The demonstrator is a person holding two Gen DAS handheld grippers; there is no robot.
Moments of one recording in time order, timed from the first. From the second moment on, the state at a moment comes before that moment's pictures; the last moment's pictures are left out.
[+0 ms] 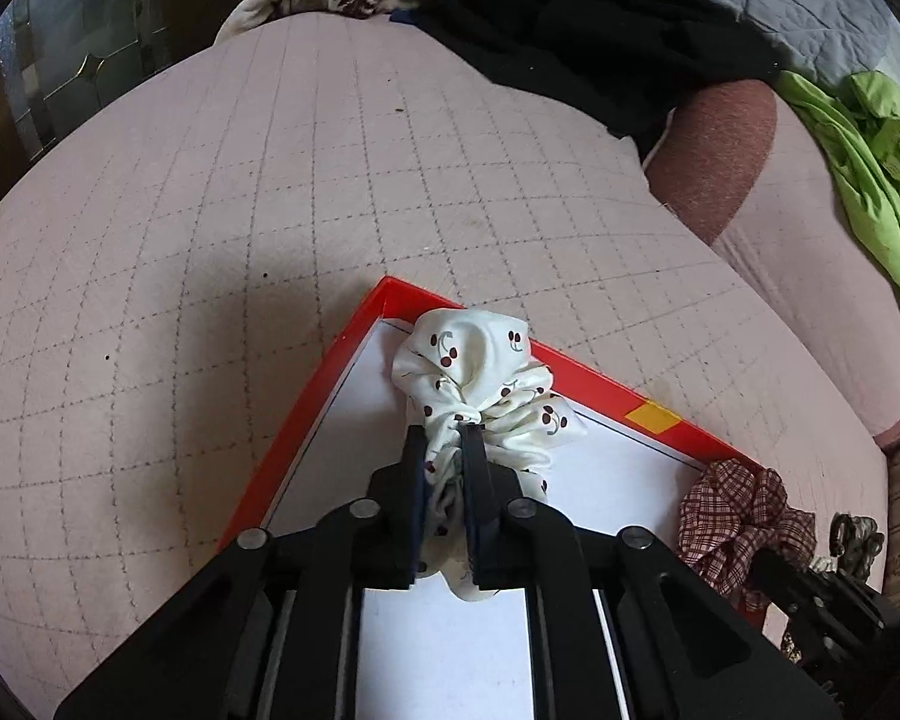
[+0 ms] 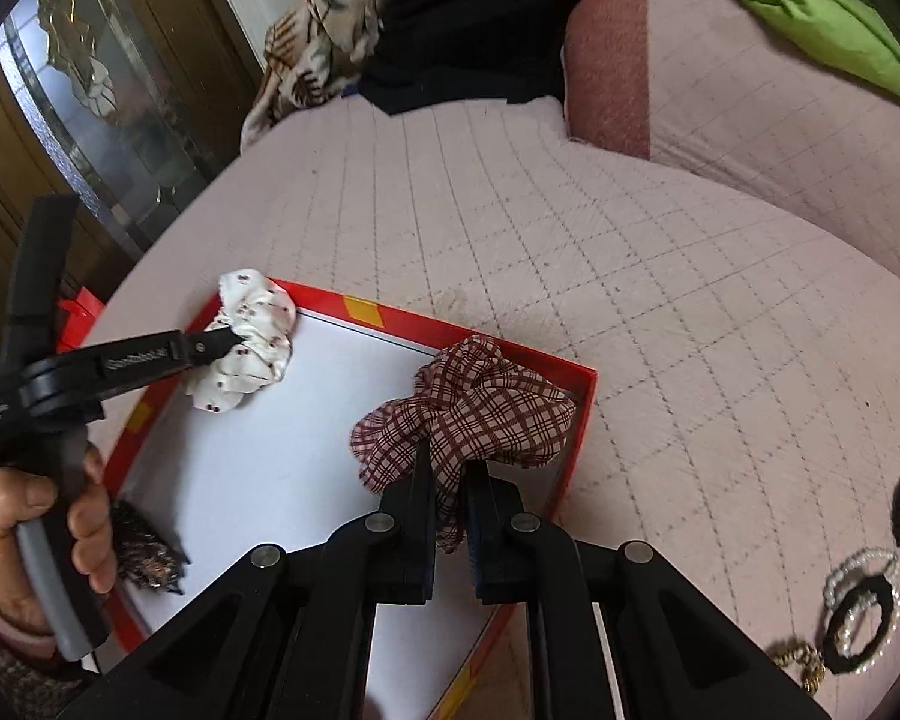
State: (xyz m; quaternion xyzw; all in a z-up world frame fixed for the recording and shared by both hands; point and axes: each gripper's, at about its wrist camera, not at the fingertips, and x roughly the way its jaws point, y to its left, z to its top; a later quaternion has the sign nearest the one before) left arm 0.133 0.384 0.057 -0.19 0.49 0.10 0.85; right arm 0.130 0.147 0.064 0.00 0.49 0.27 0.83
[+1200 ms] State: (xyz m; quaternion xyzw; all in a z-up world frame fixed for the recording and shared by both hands) left arm 0.008 0.120 0.116 -0.10 0.47 -0.09 0.87; right arm -0.078 -0.145 0.083 0.11 0.47 0.11 0.87
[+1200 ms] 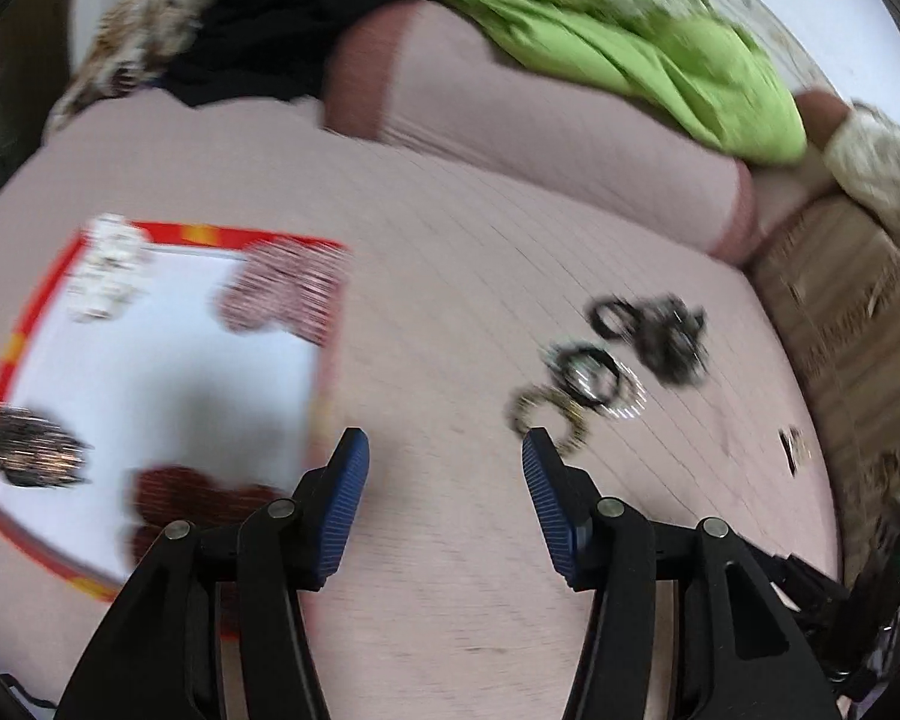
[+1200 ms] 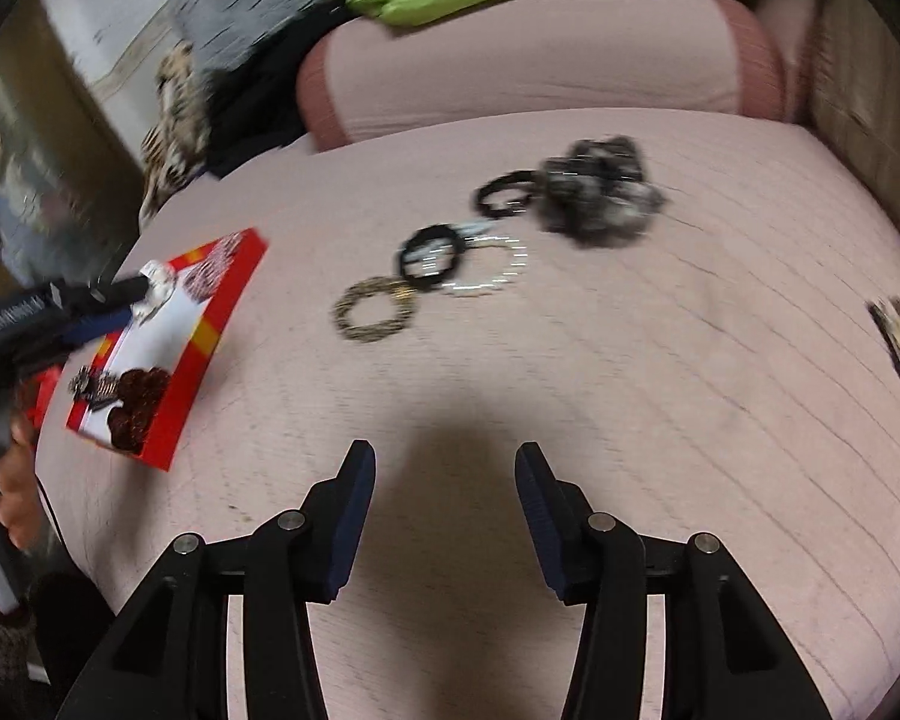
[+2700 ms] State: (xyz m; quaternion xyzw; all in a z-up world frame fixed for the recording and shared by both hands) left arm 0.003 0.067 0.035 -0.03 0.53 -0.12 0.84; right arm -0.006 -0.155 0.035 0.06 0.51 0.08 0.85
